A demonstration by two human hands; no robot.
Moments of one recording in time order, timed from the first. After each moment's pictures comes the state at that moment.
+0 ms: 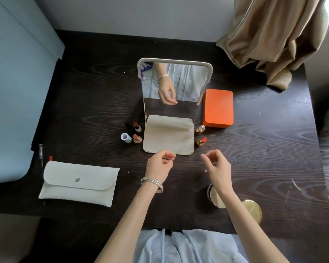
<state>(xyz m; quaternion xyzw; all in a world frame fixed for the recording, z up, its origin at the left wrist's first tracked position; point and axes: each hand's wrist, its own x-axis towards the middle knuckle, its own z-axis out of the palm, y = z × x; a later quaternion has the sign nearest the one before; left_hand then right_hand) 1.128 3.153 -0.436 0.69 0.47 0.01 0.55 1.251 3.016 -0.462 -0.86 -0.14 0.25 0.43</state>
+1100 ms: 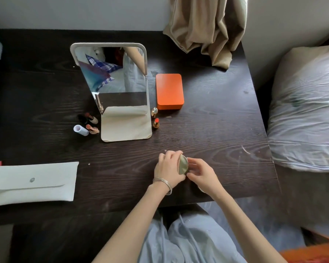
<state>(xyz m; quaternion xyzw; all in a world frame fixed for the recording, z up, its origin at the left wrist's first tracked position) 1.176 3.017 -0.472 0.89 0.25 -0.14 0.36 1.246 2.888 -0.455 -0.82 -0.18 0.39 0.37</state>
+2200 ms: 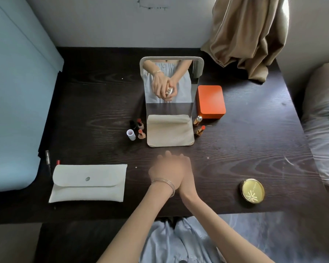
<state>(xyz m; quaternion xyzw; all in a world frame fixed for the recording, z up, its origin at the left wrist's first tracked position) 1.099 3.124 -0.420 0.86 0.41 -0.18 0.24 1.115 3.057 -0.449 -0.67 0.05 0.38 0.64</state>
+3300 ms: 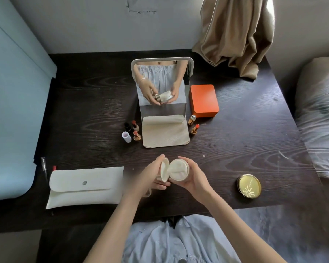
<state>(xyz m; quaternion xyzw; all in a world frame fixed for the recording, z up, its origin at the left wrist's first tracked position) 1.074 3.163 -0.430 0.49 0.48 -0.23 0.70 1.148 3.025 -0.447 -0.52 0.19 0.49 0.67</state>
